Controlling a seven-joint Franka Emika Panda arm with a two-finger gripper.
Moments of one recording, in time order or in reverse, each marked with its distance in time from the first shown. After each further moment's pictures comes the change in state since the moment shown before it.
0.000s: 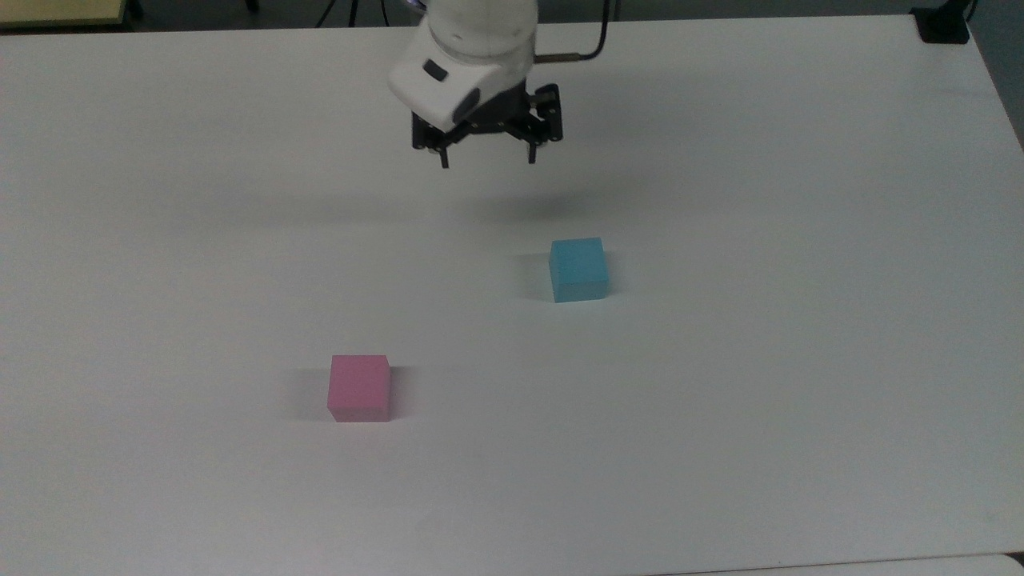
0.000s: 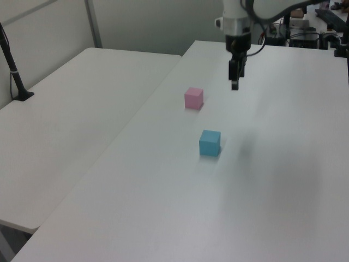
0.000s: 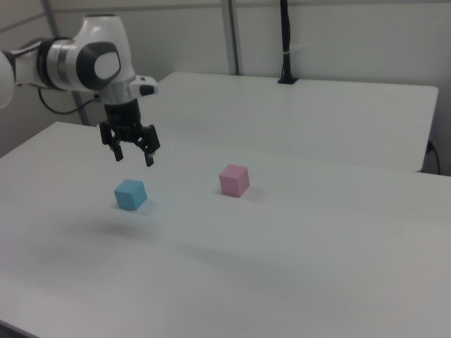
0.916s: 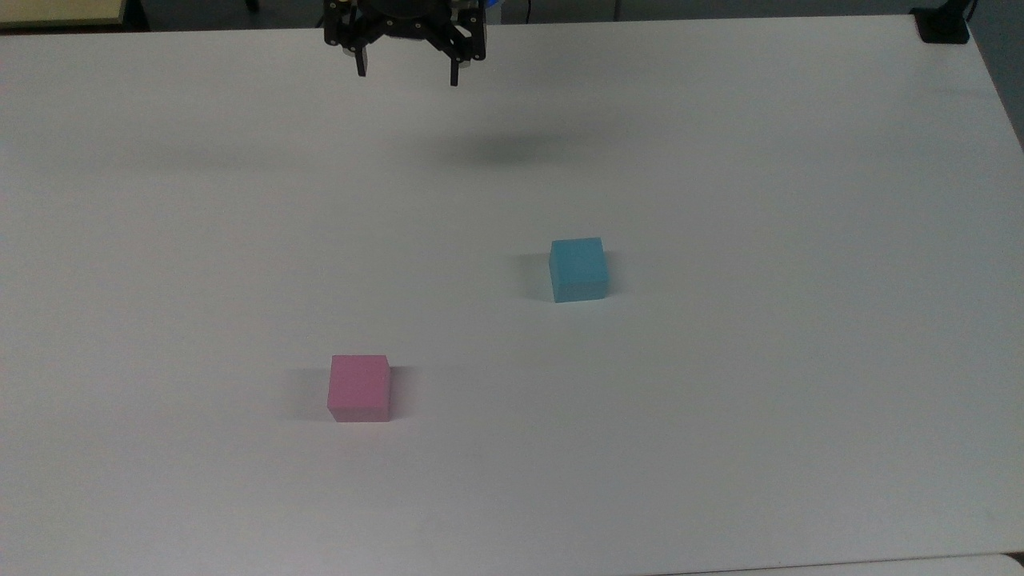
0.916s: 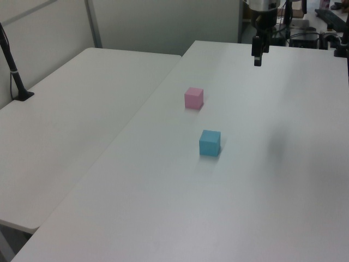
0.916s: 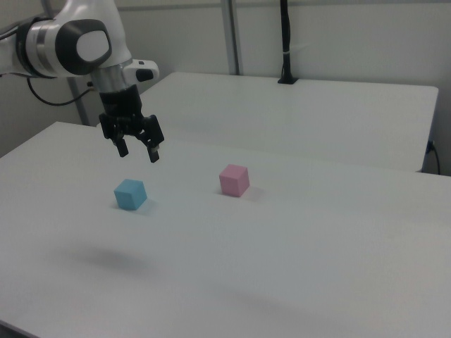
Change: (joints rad) arm -0.088 -0.233 -0.007 -0.138 -0.093 -0.069 0.035
